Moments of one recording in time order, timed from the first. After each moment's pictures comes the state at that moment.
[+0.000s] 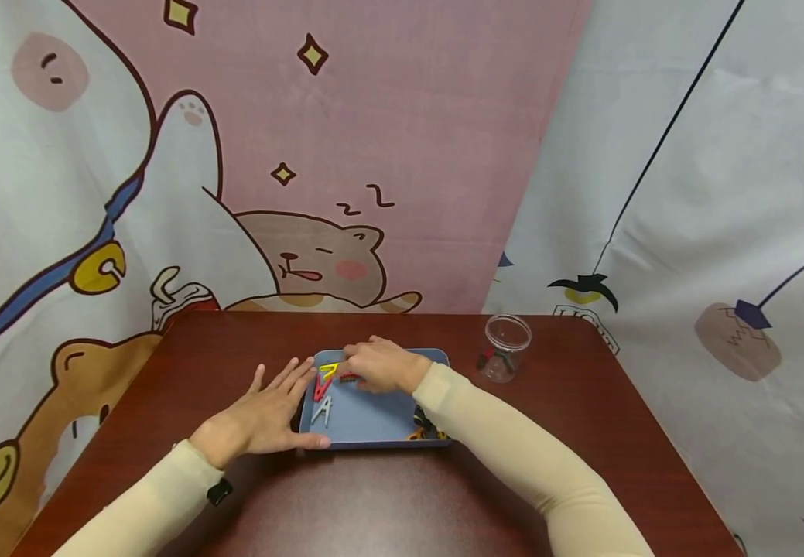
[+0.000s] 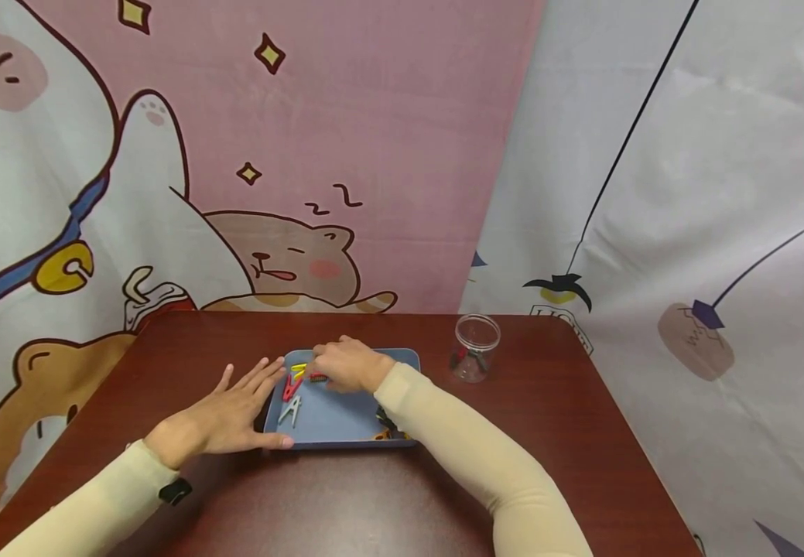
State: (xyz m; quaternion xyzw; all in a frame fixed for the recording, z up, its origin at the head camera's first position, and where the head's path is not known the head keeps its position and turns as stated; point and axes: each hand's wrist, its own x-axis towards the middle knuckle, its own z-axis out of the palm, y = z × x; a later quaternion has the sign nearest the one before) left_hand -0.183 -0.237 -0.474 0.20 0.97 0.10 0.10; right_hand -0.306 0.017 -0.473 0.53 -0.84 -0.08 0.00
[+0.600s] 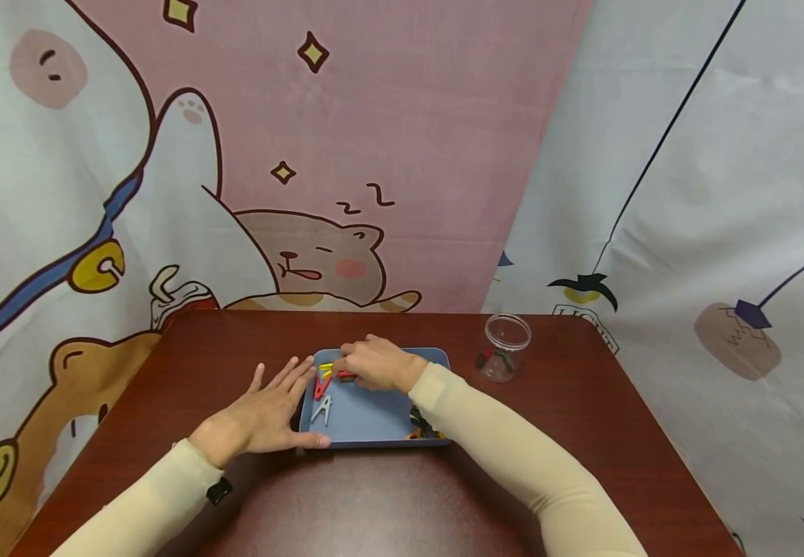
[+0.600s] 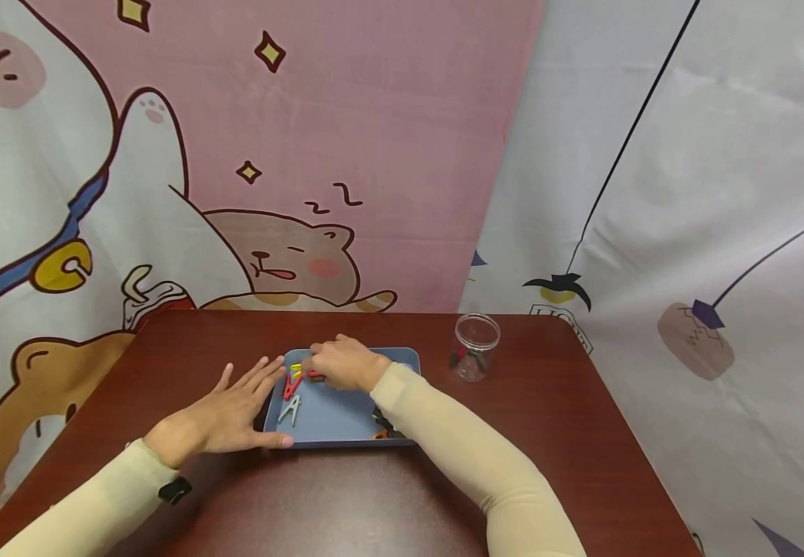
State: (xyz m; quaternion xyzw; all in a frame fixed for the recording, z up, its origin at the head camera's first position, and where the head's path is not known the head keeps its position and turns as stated) left_hand -0.184 -0.237 -0.476 0.20 0.97 0.09 0.10; right_hand -0.307 0.010 -0.478 0.52 -0.85 -0.09 0.02
